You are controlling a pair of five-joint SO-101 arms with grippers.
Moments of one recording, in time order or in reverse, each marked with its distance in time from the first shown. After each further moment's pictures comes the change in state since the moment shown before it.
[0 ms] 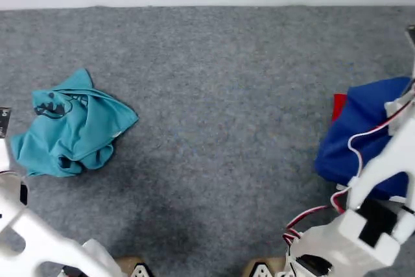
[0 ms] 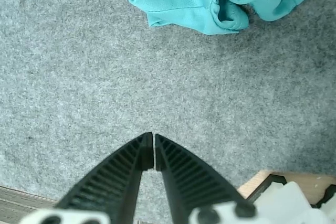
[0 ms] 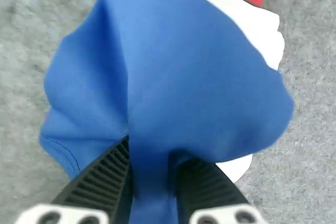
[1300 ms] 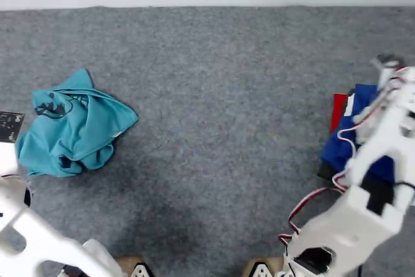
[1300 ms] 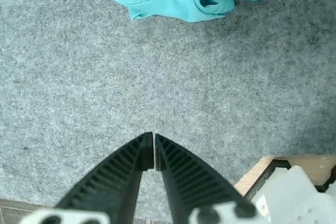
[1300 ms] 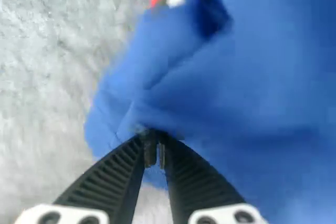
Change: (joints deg) left arm 0.0 0.0 3.0 0.0 -5.8; right arm -7.4 14.1 11.7 -3.6 -9.8
